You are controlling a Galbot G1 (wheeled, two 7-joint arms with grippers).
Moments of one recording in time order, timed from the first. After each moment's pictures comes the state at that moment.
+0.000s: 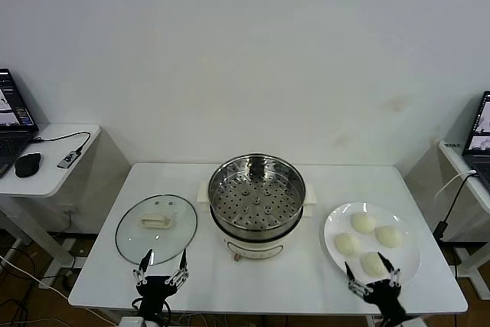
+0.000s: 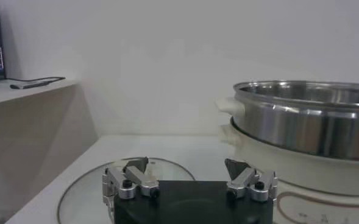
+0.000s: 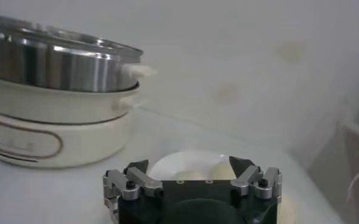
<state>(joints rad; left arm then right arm) 1.71 -1.31 -0.41 -2.07 -0.15 0.02 -0.24 -1.66 1.12 0.80 1.94 -0.06 0.01 -0.22</state>
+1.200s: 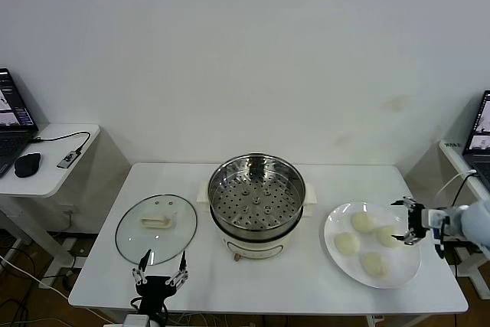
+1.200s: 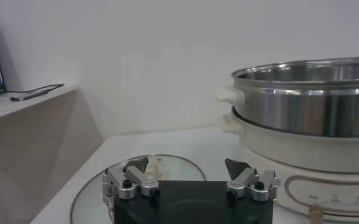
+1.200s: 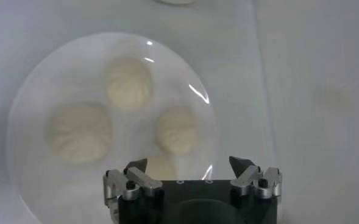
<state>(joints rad) 1.70 -1.32 -0.41 -2.07 -0.06 0.07 -0.24 -0.68 0.47 0.04 1.46 -0.24 -0.06 -0.99</state>
